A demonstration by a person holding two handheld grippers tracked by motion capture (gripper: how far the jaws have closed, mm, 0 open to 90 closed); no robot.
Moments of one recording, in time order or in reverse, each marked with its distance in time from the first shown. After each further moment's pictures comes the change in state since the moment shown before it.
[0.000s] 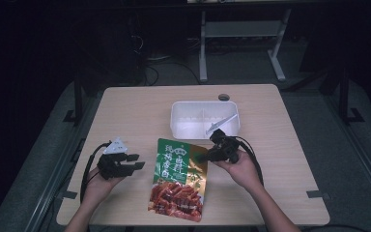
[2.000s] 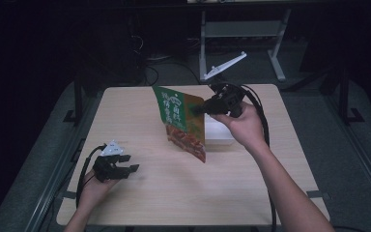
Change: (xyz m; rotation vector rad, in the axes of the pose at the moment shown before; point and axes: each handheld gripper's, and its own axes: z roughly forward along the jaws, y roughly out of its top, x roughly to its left) left arm 0.010 -0.011 0.001 0.041 0.073 -0.020; right arm 0.044 0.118 -0.103 -0.132 -0.133 -0.095
